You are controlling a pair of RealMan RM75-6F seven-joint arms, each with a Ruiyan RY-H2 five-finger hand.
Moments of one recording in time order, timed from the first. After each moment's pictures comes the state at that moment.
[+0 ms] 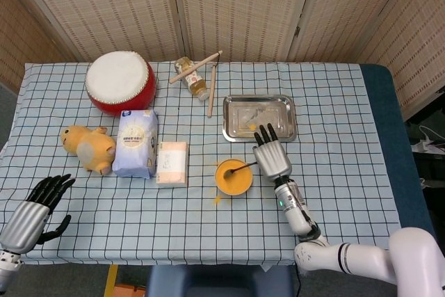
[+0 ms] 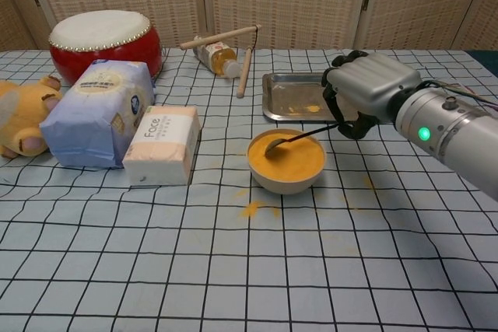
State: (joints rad) left arm -0.17 -1.10 0.07 -1.45 1.72 1.51 -0.23; right arm 0.79 -1.70 0.17 -1.42 -0.96 1.15 -0.89
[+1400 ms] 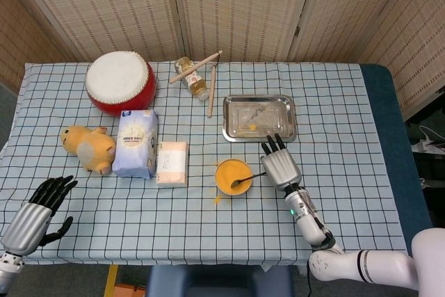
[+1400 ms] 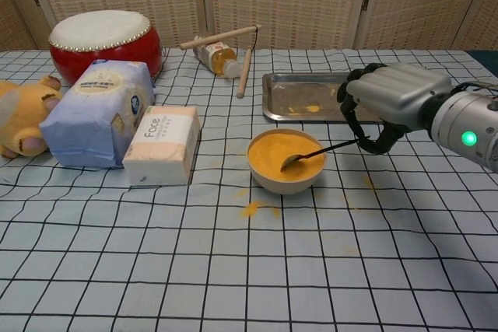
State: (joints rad) left arm -0.17 -1.11 0.08 -1.46 1.73 1.52 -0.20; right arm 0.76 -1.57 0.11 -1.63 -0.90 1.14 -0.92
